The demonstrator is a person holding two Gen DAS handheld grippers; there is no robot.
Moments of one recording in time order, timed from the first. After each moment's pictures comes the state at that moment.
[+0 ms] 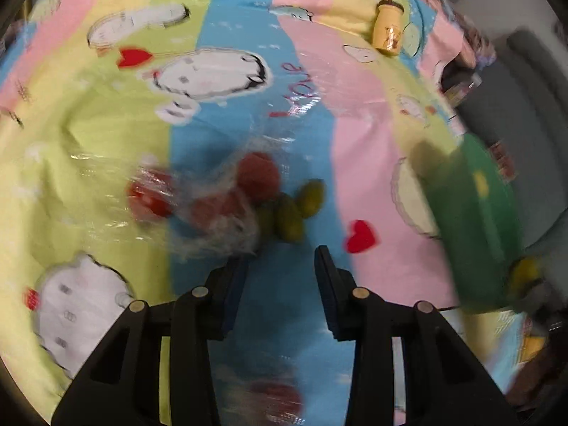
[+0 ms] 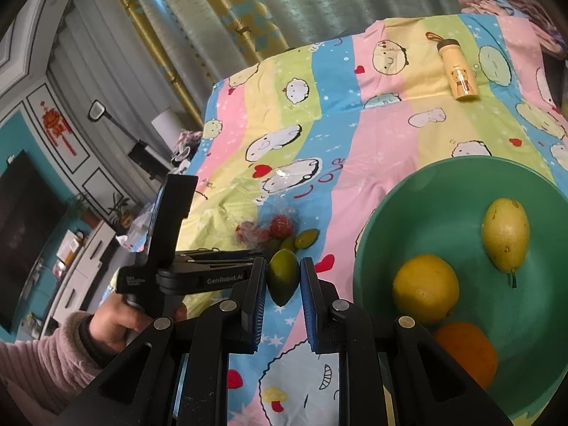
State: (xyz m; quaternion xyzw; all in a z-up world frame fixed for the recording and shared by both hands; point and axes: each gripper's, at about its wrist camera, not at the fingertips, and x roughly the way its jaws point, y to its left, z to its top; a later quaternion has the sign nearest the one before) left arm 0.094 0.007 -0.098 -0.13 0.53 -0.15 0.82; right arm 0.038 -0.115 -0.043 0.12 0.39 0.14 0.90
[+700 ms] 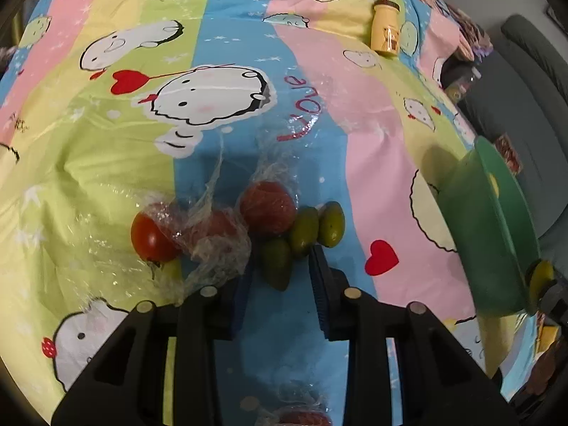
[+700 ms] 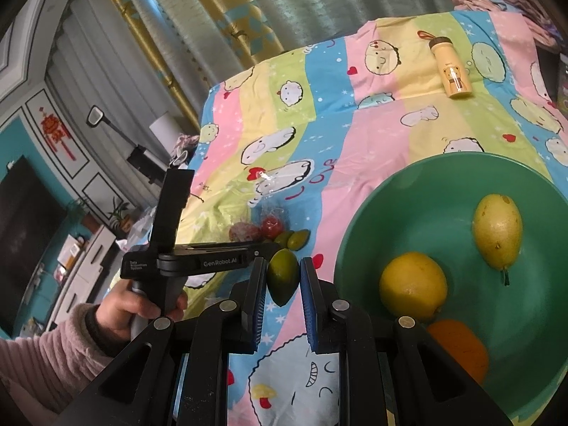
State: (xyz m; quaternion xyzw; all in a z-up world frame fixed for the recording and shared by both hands) left arm 0.113 0.005 -0.100 -0.06 0.51 -0.15 0.84; right arm 0.037 -0.126 -0.044 0.13 0.39 0.14 0.90
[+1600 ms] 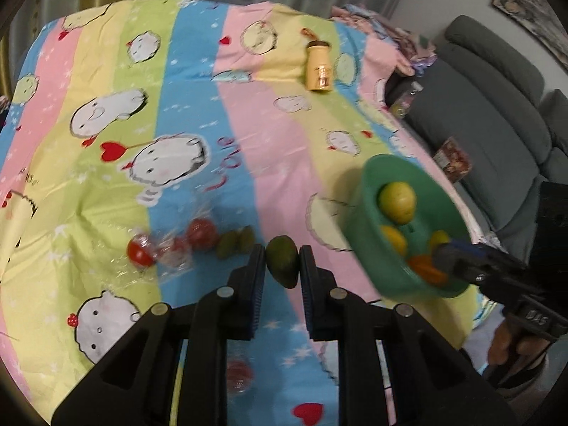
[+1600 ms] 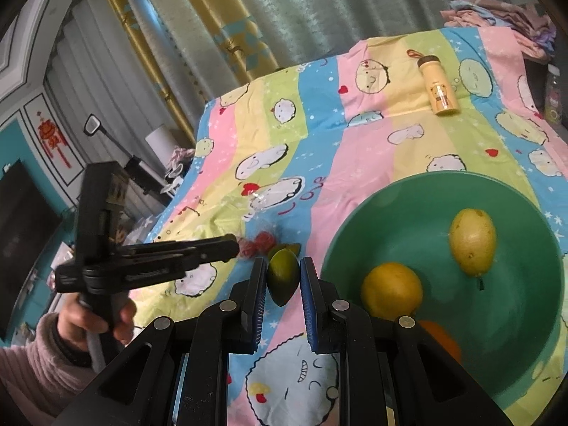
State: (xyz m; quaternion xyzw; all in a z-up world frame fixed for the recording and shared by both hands) left arm 0.062 -0.021 -0.020 -0.06 0.43 -0.22 0.87; right arm 0.022 -0.138 -0.023 0.13 0.36 0.11 0.92
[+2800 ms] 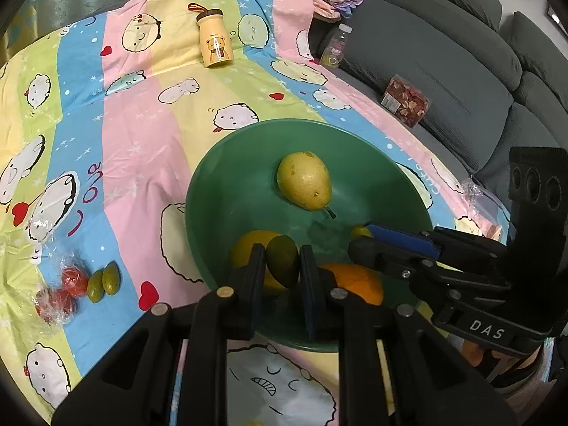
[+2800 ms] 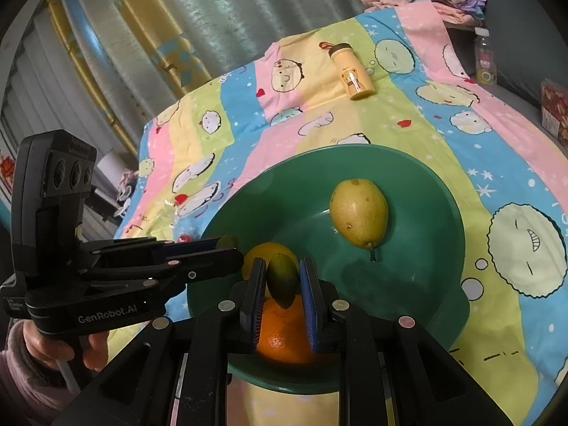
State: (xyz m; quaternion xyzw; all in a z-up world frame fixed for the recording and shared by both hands) left arm 0.069 -0.155 -0.029 0.04 0.46 -0.30 0.84; right arm 0.002 -0.215 -0.042 0.17 0.37 0.01 0.91
